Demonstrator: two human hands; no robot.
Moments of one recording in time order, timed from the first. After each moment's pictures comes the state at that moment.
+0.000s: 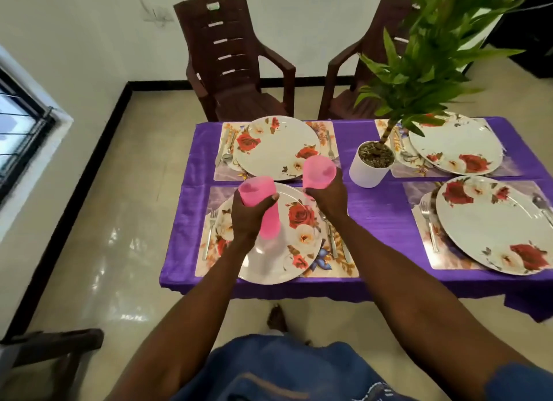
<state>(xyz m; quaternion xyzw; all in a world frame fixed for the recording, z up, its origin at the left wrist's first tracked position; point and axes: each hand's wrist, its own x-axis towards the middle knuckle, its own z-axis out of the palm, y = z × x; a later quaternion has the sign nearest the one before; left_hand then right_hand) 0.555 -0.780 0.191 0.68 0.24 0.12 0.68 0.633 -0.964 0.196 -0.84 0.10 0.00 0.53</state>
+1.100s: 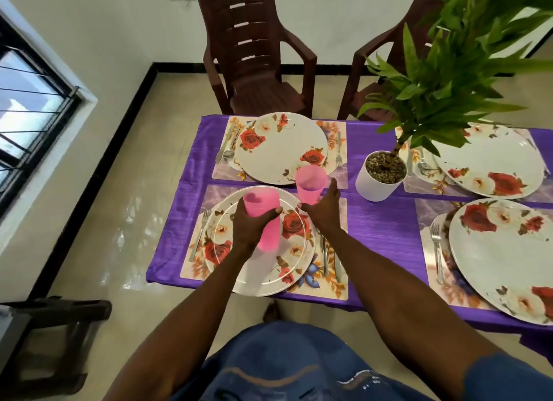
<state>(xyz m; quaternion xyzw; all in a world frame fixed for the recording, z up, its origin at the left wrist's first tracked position) 0.580 -0.814 0.172 0.72 0.30 0.08 0.63 0.679 -0.978 0.138 -0.85 0.08 0.11 0.50</state>
